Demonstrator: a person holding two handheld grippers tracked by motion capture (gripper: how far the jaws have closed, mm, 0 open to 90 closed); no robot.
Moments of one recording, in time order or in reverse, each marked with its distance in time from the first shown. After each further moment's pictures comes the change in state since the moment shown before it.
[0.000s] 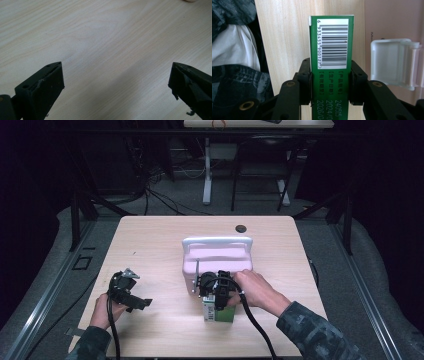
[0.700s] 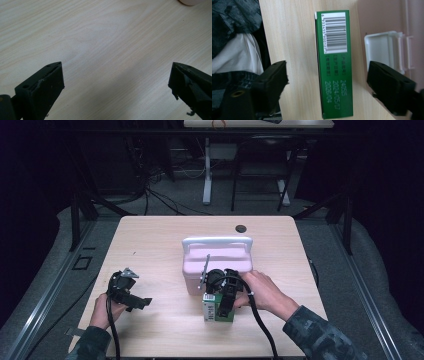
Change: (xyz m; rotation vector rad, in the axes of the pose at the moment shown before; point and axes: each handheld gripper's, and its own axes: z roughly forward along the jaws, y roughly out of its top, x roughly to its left) left arm 0.000 0.000 -0.003 -0.021 0.010 -0.009; right arm 0.003 -0.017 -0.015 -0.105 -0.007 0.049
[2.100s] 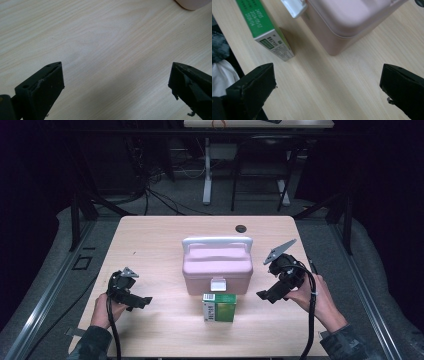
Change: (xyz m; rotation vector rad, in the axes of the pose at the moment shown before) left arm -0.002 0.001 -0.001 -0.015 0.016 -0.015; right arm -0.027 -0.139 -0.050 -0.315 -0.170 0.408
